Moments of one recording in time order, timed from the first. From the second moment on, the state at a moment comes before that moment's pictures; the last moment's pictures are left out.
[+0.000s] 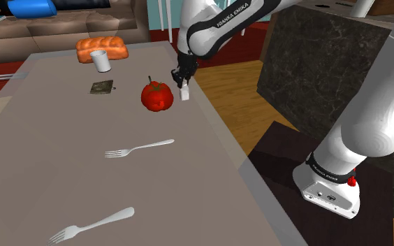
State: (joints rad) arm -0.03 0.13 0.15 -2.11 -0.10 2.47 0.24
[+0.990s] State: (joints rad) arm -0.04 0.04 0.16 -2.01 -0.06 2.28 0.21
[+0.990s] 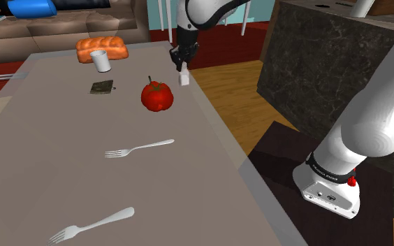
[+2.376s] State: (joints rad) arm -0.04 0.00 0.16 -1.78 -0.05 2.01 0.19
